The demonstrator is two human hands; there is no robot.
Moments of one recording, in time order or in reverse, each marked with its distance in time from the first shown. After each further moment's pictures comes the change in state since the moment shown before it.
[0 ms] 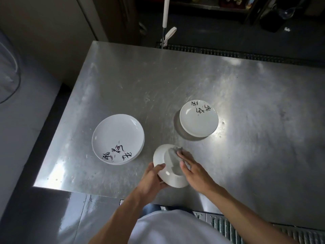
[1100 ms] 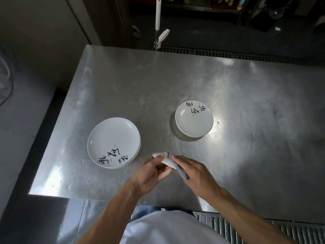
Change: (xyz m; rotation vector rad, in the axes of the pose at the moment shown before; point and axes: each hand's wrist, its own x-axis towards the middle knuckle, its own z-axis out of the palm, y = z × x) left_hand -0.006 0.047 0.021 -0.128 -0.164 -0.105; right_hand -0.022 -0.027 -0.017 -0.374 0.345 -0.529
